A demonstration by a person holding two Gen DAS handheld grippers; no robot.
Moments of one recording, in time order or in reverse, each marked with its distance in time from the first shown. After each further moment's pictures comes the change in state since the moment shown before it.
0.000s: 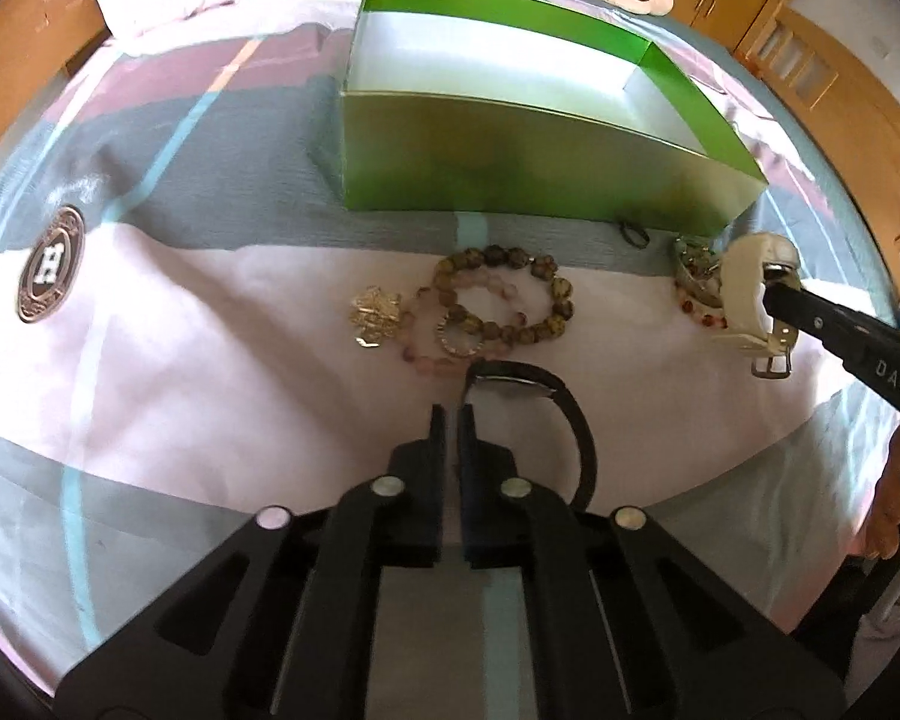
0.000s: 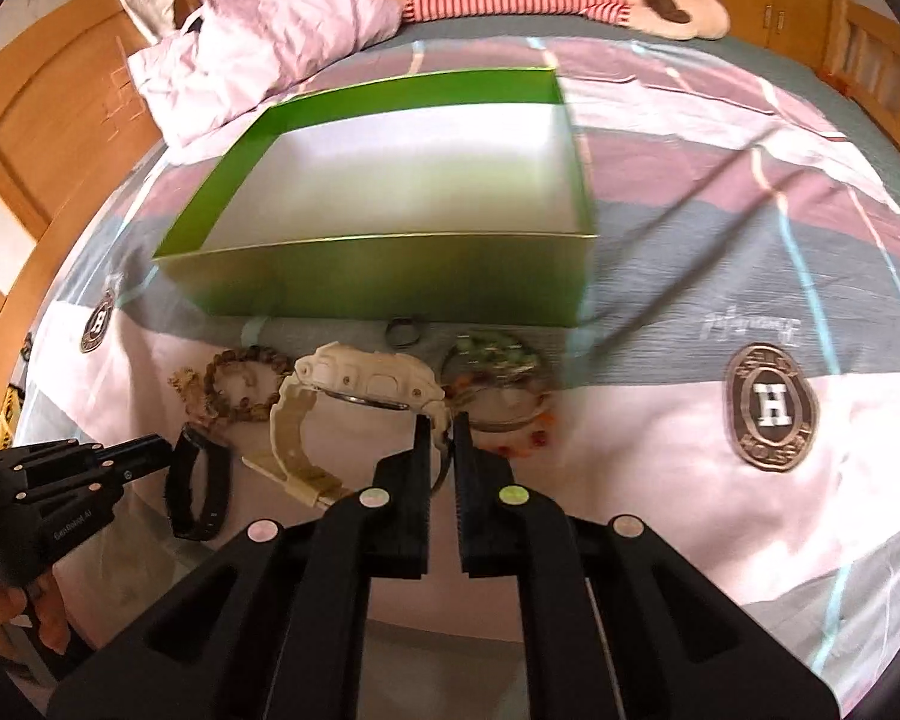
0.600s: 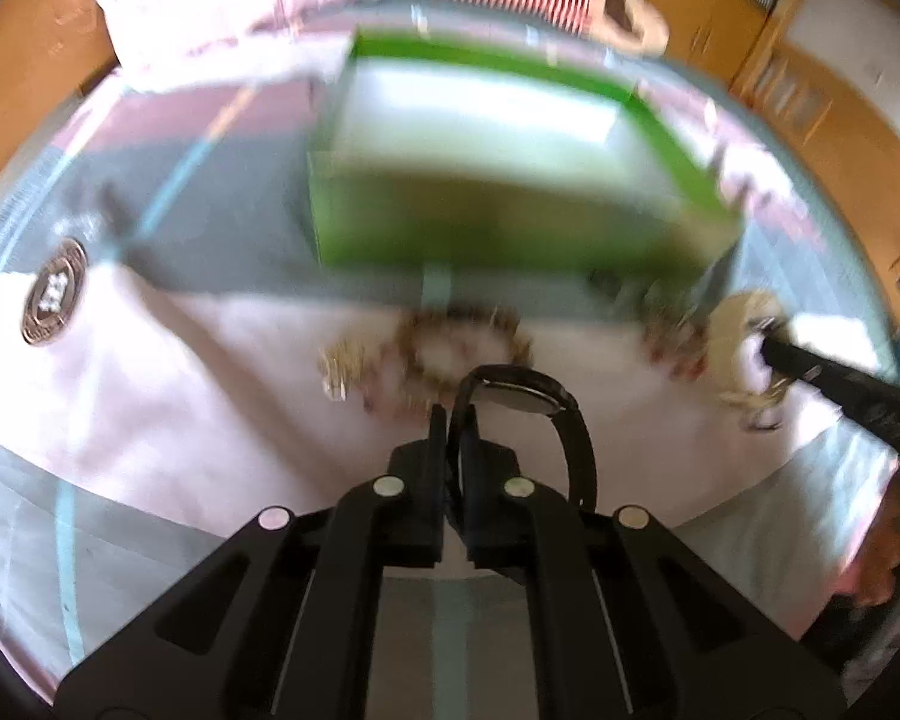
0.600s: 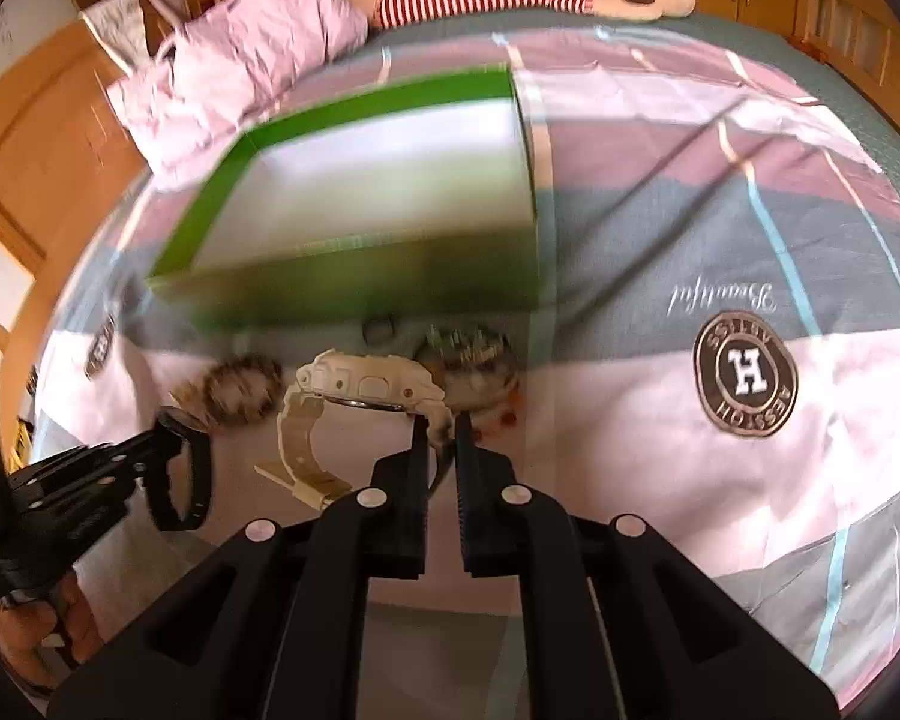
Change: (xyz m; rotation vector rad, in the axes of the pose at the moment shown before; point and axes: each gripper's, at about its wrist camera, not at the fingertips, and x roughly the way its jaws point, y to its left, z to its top) left arm -0.034 -0.015 0.009 -0.032 -0.162 -0.013; right arm -0.016 -0.016 0.001 0.081 -0.022 0.020
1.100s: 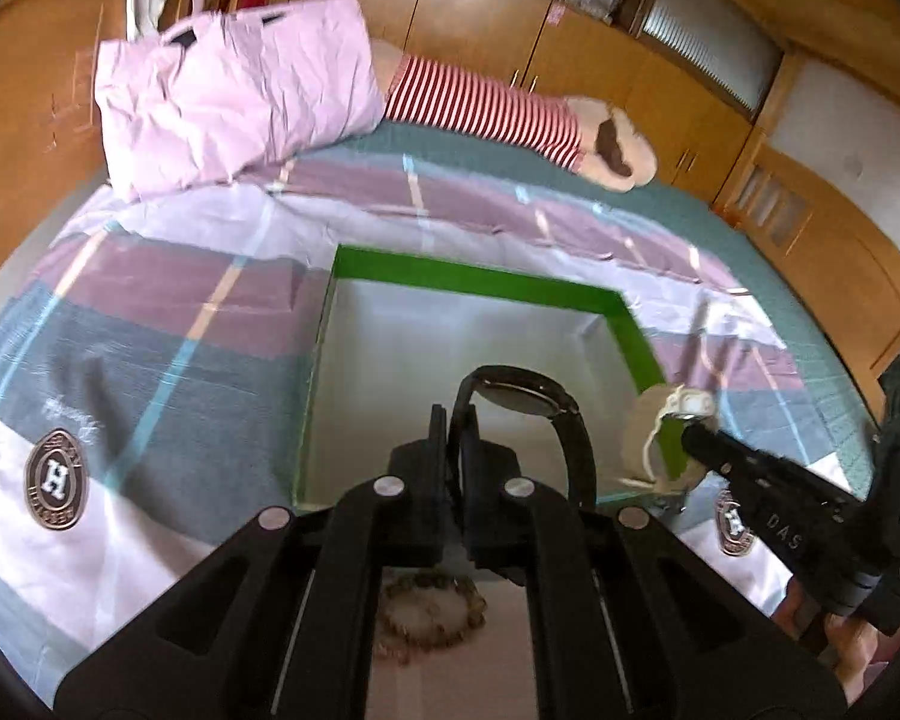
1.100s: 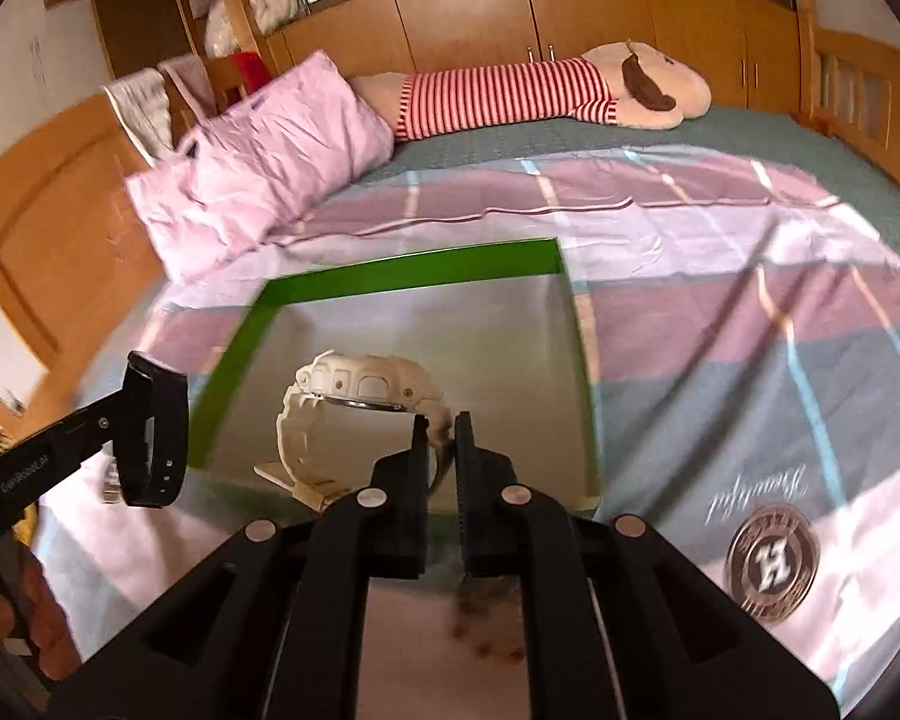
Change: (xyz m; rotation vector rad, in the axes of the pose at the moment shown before) left arm 0.005 -0.012 0.107 -0.037 -0.210 -0.018; right arm 0.019 0.016 0.077 -0.032 -0.233 0.013
